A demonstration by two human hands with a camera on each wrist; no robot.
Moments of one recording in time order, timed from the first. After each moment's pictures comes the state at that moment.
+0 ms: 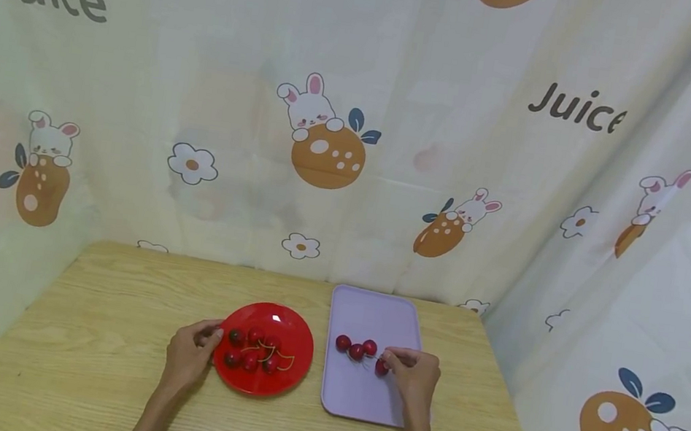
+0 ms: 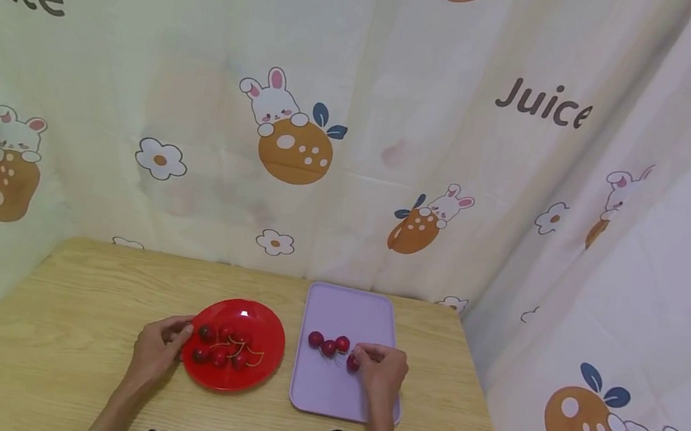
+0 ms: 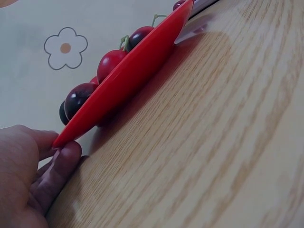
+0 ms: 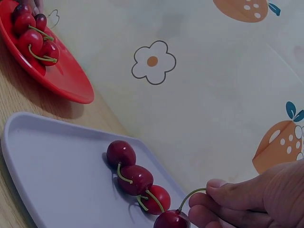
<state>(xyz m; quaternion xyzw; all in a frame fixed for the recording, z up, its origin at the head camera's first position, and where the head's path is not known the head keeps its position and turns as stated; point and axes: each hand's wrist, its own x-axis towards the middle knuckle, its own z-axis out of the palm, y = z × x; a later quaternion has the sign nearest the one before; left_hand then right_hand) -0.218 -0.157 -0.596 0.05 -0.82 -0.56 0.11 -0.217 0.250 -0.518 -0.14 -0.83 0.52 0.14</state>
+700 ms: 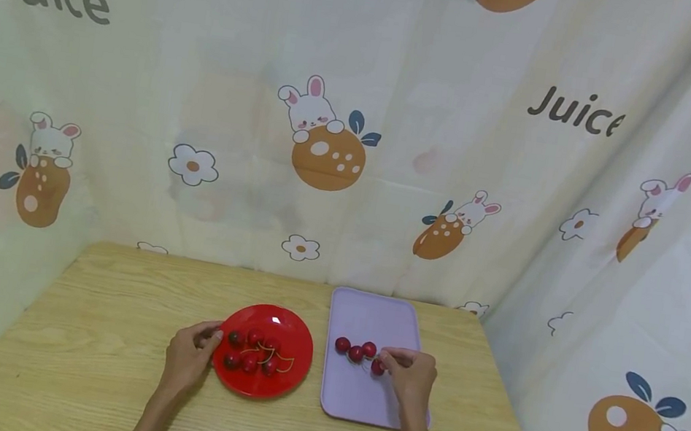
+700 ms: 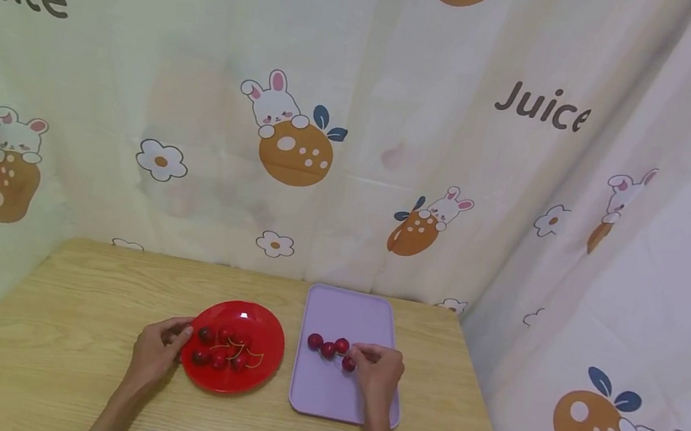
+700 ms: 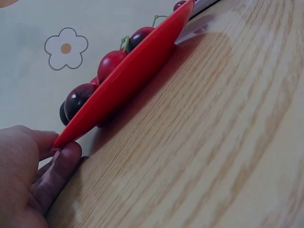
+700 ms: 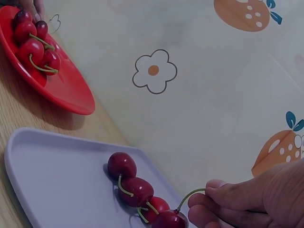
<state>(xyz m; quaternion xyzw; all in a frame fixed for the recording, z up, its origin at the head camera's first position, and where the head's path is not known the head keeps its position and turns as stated) -0.218 -0.156 -0.595 0.05 -0.82 -0.56 0.10 -0.219 0.244 -0.518 -0.13 -0.83 0.53 0.14</state>
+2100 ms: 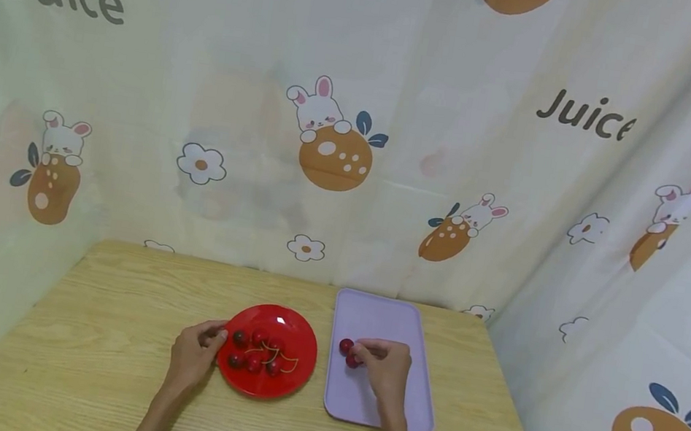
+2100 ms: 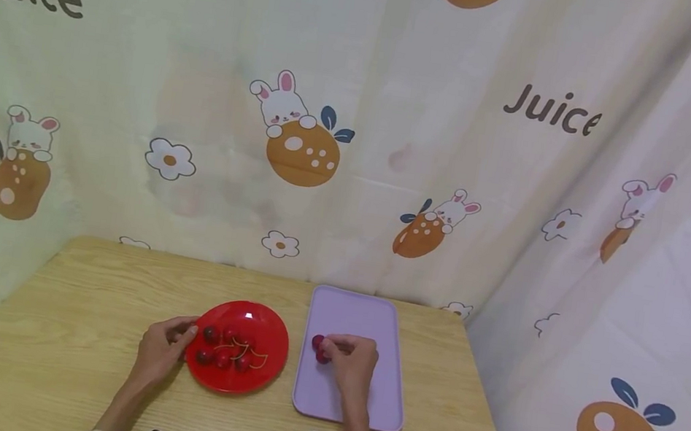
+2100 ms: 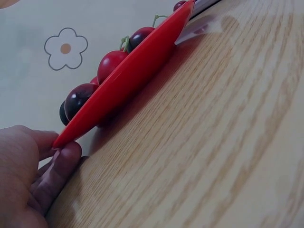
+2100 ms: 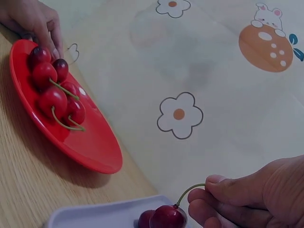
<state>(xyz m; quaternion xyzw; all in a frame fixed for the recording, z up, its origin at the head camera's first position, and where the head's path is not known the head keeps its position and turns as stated) -0.219 -0.155 -0.595 0.06 -0.83 -0.55 0.11 -0.224 0.196 -0.515 -0.05 -0.81 0.58 0.13</state>
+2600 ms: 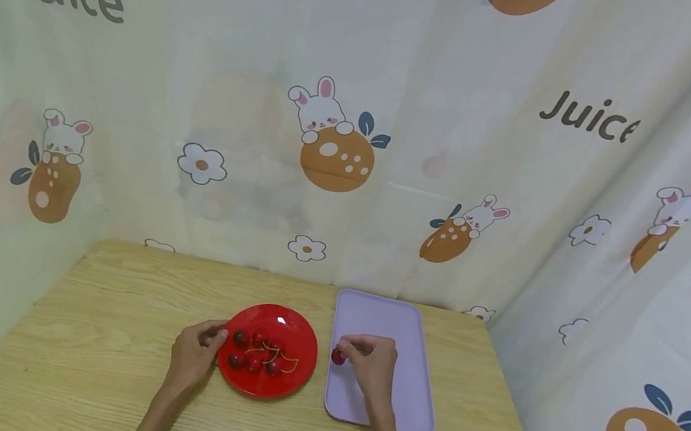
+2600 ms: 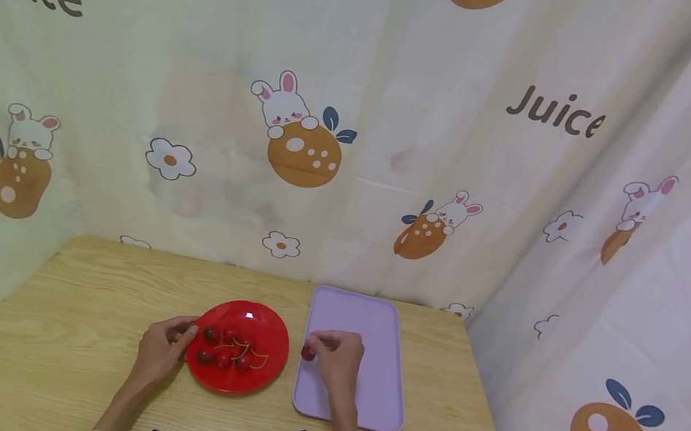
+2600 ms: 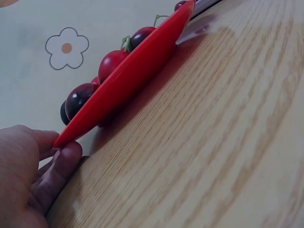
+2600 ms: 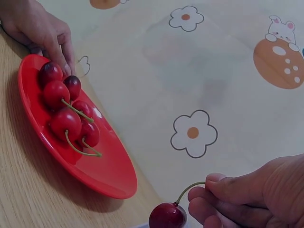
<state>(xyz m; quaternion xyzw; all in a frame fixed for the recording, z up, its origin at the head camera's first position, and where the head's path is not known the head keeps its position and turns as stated) -0.219 -0.156 -0.595 0.06 -0.83 -0.55 0.11 -0.226 0.173 -0.512 -0.01 -0.82 0.57 0.12</state>
